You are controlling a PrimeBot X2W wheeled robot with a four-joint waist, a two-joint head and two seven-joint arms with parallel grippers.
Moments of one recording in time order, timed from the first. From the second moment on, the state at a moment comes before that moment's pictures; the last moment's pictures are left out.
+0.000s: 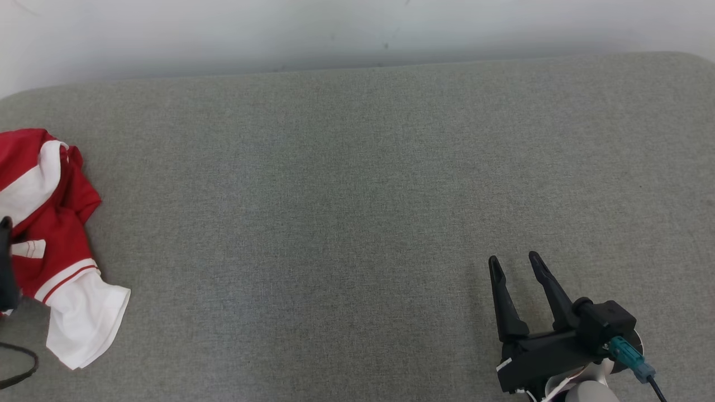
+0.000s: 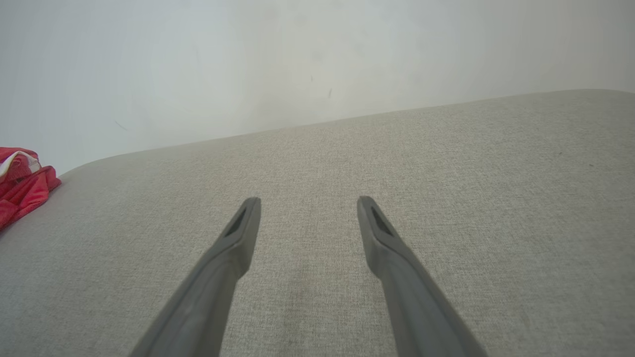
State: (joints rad) left arm -0.90 0.51 -0.09 0.98 -0.19 -0.12 0.10; right arm -0.19 -0.11 0.28 0.20 0.23 0.13 -0.26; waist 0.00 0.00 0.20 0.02
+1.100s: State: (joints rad) left arm -1.08 0.41 -0.30 0.78 -0.17 -0.13 -0.13; right arm -0.14 -0.08 0.28 0.22 0.24 0.13 -0.26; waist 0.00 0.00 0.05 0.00
